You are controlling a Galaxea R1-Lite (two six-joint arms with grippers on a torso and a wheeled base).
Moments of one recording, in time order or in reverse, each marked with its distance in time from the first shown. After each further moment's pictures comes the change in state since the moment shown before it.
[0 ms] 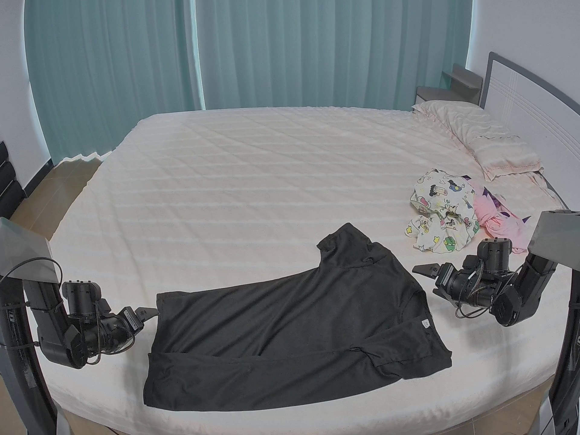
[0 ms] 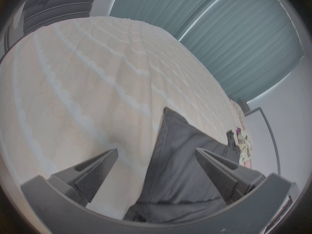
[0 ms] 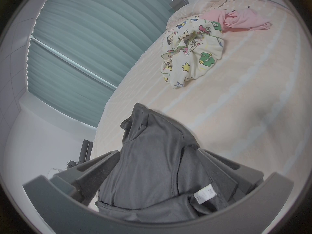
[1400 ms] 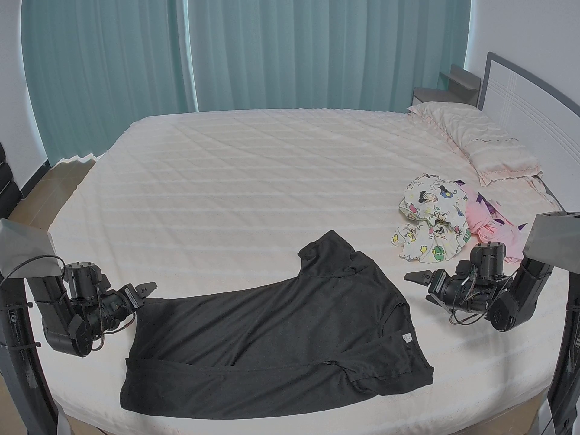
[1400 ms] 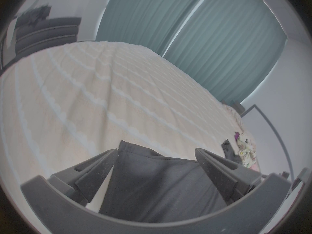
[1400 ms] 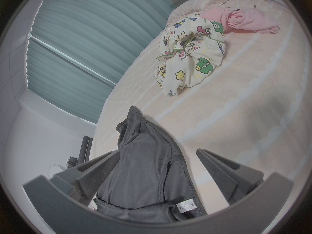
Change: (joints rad) left arm -0.016 0.006 -0.120 -0.074 0.067 0.088; right arm 0.045 0.001 0.024 -0.001 -0.006 0.001
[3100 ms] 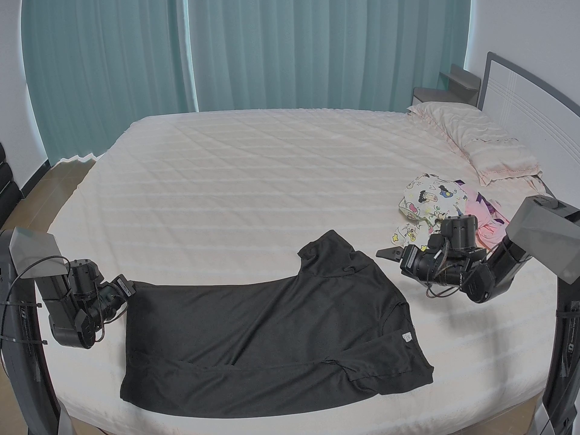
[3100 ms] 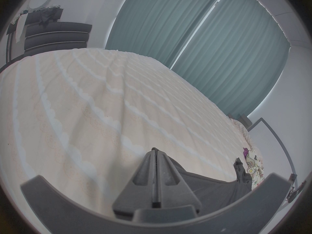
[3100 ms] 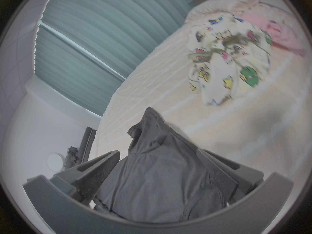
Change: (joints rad) left arm 0.079 0.140 -0.158 -0.068 0.041 -0.033; right arm 0.100 0.045 -0.346 0.262 -0.029 -0.054
